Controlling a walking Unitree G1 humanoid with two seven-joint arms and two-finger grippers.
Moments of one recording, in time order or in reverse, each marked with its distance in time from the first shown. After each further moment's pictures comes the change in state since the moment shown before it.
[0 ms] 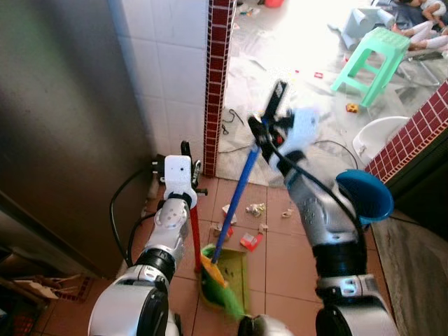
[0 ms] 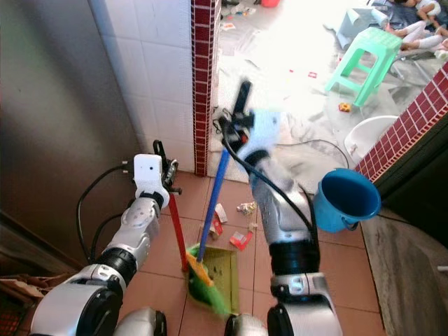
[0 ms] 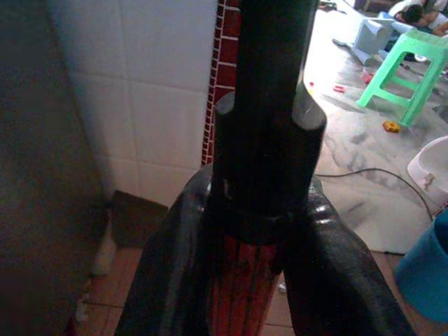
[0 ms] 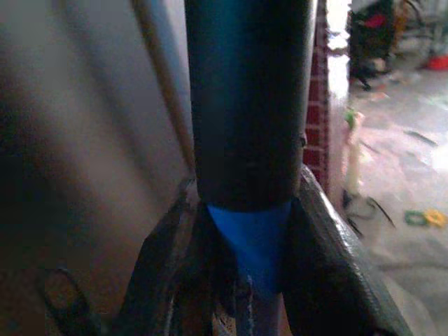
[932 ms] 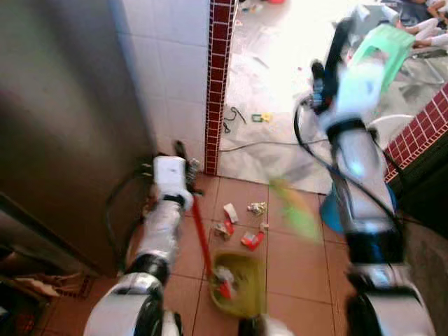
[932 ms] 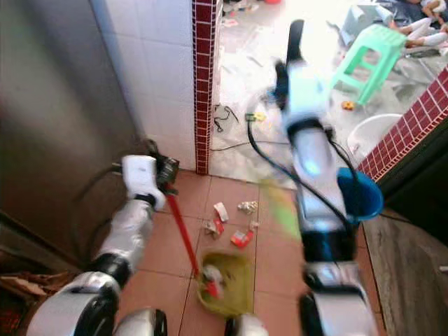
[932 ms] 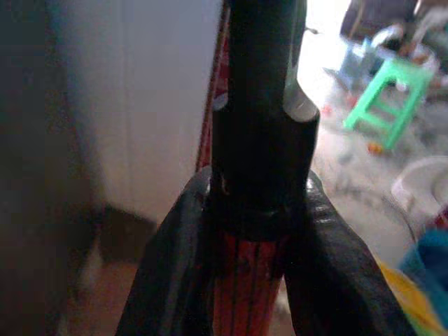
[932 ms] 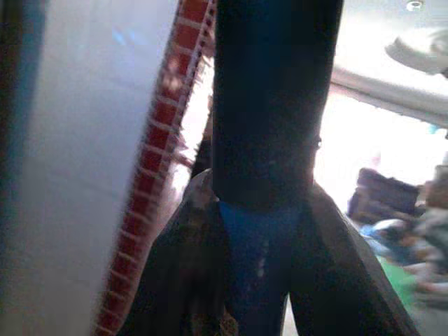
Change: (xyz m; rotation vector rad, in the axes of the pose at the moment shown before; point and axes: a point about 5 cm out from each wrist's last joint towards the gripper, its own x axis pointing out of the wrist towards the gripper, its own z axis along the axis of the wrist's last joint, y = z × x) left arm -0.010 0.019 0.009 -0.043 -0.095 -0.035; right arm -0.030 -0.048 0.058 -0.642 -0.301 -0.318
